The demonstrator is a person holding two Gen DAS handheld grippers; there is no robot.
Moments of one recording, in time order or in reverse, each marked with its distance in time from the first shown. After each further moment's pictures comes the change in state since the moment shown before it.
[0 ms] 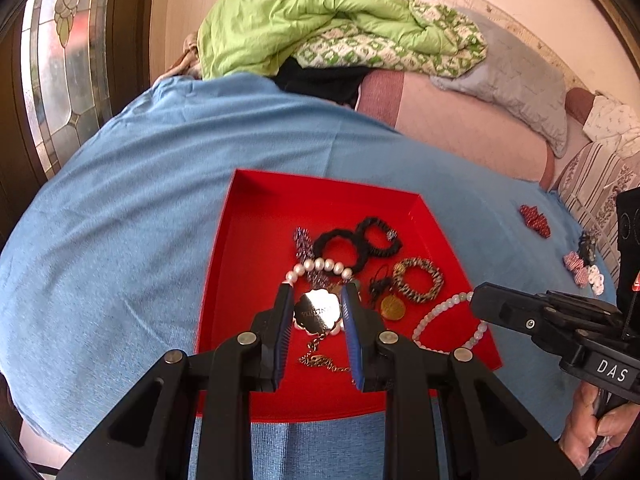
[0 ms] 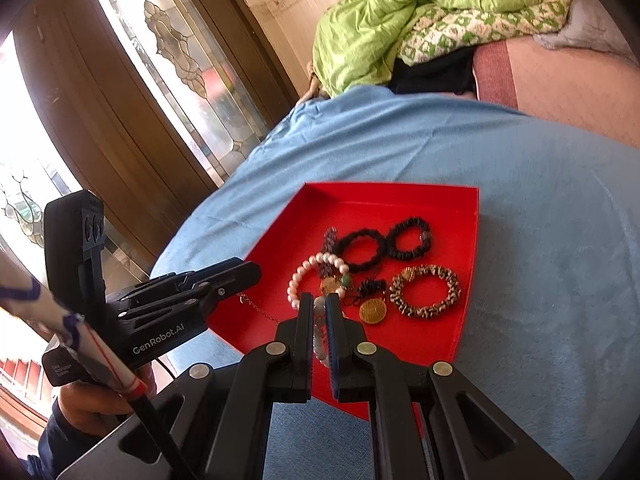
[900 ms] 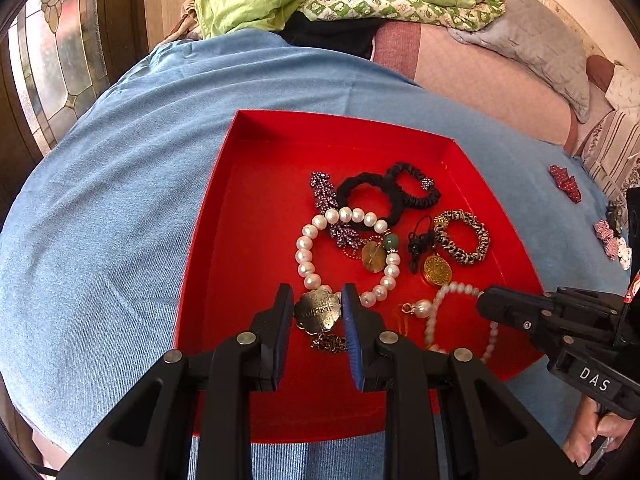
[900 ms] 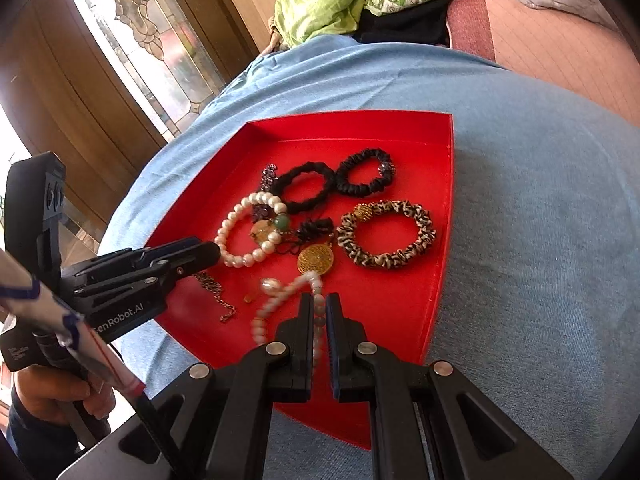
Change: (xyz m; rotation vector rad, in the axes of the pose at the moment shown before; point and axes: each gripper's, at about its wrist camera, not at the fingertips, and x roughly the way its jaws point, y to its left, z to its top) left arm 0.045 0.007 -0.015 0.031 0.129 0.062; right arm 0.046 -0.029 -0.026 0.023 0.129 -0.126
